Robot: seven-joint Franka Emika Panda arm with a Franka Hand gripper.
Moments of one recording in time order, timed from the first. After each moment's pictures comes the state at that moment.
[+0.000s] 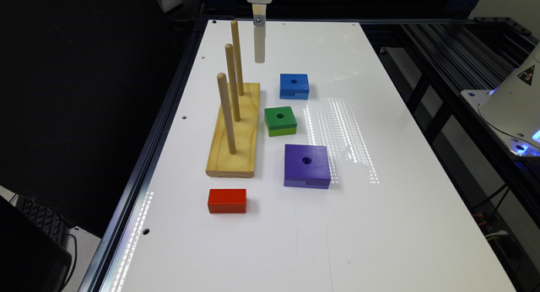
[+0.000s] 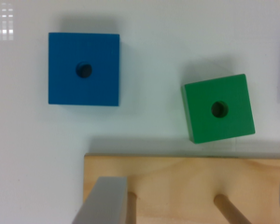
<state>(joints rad) -0.04 0.19 0.00 -2.10 -0.01 2.31 0.75</state>
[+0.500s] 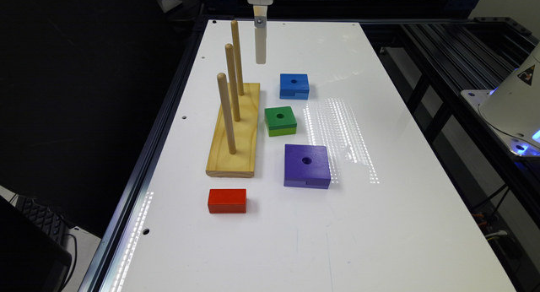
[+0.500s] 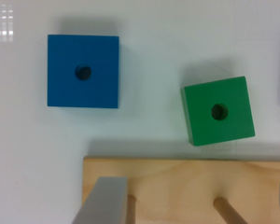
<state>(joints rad) -0.04 0.19 0.00 -2.10 -0.01 2.31 0.75</state>
